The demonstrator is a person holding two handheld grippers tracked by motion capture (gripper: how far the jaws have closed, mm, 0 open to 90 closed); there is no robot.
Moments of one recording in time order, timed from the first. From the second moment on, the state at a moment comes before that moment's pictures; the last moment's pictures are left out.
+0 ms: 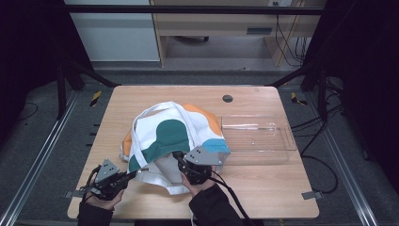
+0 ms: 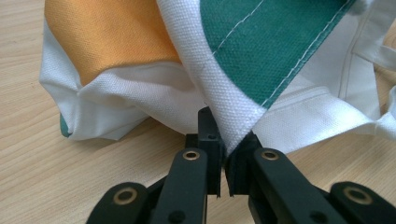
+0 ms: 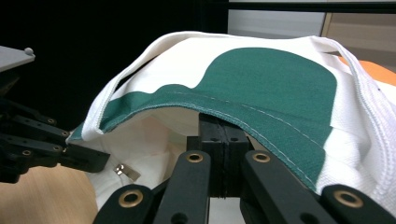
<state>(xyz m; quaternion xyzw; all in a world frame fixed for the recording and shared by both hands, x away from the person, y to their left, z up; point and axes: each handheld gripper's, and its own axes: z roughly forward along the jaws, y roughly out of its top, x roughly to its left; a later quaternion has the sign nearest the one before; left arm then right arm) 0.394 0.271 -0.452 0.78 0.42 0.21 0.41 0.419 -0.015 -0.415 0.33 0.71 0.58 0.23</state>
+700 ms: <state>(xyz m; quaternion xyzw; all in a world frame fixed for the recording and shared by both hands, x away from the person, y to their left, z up) 0.392 0.277 -0.449 0.76 0.43 0.23 0.43 0.423 -0.015 -0.420 0.33 0.72 0.56 0.22</state>
